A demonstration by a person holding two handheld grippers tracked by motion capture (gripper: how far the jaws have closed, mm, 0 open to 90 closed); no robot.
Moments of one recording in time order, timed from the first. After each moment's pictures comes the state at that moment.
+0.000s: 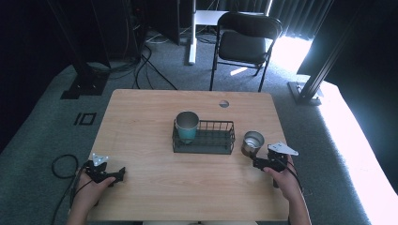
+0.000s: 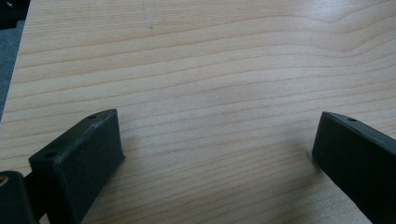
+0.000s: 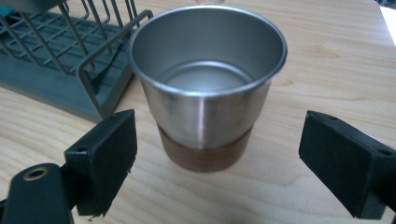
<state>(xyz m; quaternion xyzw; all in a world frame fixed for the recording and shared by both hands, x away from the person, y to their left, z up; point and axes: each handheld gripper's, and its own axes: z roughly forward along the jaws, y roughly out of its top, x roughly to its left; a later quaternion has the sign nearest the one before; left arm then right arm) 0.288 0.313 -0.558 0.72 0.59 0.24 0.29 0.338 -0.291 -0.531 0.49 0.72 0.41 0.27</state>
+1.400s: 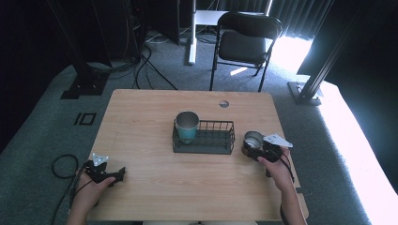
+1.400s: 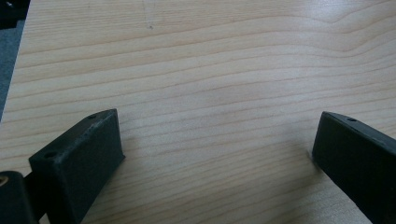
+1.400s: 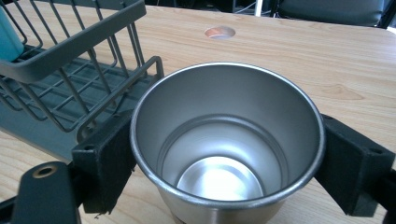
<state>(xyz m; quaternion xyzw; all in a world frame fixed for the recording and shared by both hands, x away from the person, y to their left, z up) 0.288 0.313 -0.558 0.72 0.59 0.24 0.28 0.368 -0.278 -0.528 0.48 0.70 0.45 0.27</state>
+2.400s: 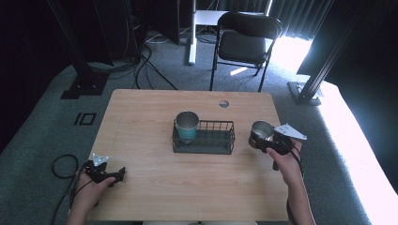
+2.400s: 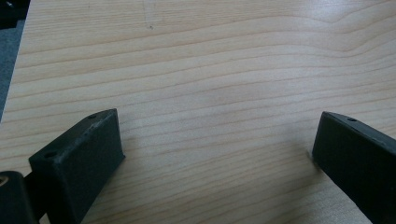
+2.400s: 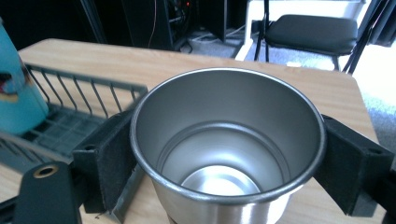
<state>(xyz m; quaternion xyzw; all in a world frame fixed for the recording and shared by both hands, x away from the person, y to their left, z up) 0.288 0.313 -0.558 0.72 0.59 0.24 0.28 0.363 -0.287 -0.467 0.49 0.68 0.48 0.29</state>
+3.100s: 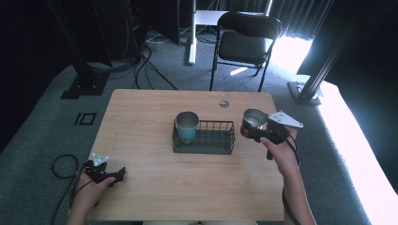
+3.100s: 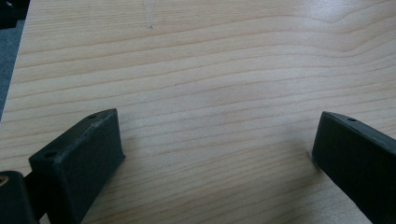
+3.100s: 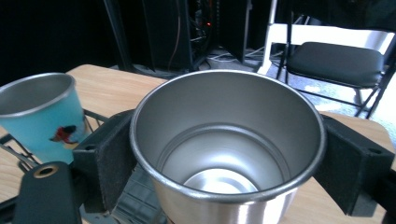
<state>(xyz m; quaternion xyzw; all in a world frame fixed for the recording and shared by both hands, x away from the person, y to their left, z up) 0.288 0.314 -0.558 0.72 0.59 0.24 0.28 0.370 -0.252 -0.416 0.45 0.68 0.51 0.28</state>
